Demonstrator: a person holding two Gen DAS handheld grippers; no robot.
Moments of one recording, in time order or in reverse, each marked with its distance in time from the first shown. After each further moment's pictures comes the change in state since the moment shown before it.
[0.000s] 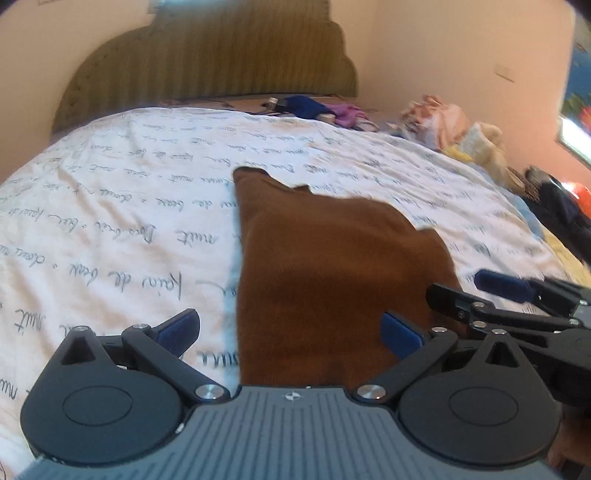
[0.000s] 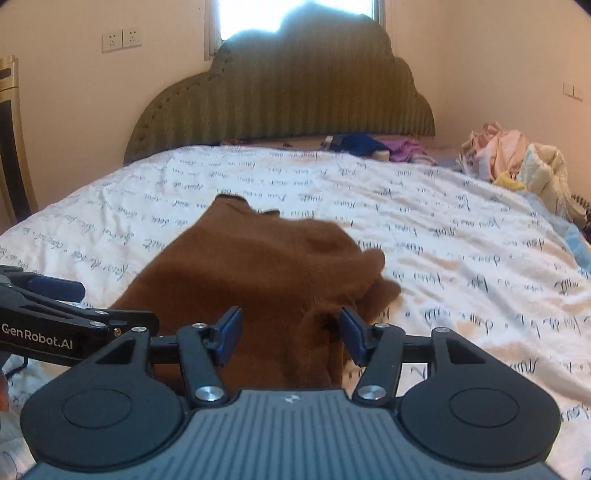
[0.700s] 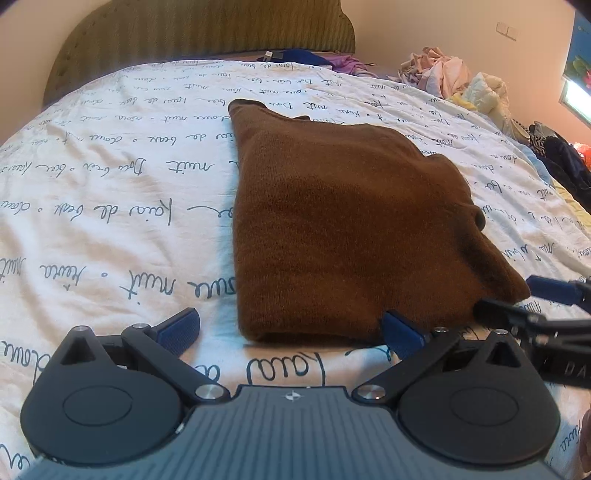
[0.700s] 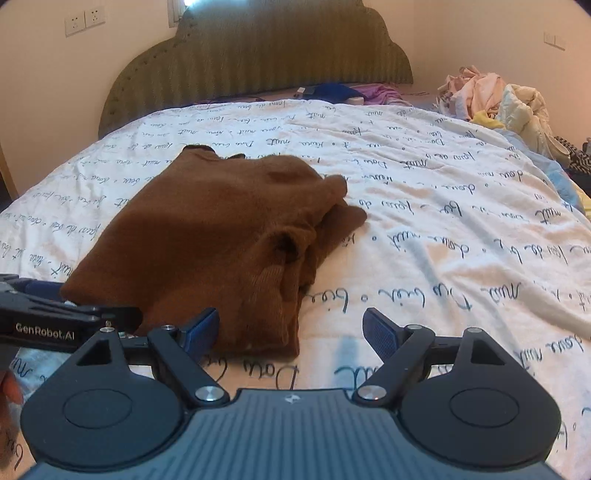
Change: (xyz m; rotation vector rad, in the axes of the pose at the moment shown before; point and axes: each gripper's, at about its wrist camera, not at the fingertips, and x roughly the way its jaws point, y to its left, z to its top) left arm 0.018 0.002 -0.043 0.062 0.133 0.012; right arm -0.013 -0.024 -0.046 0.082 0.173 -0.021
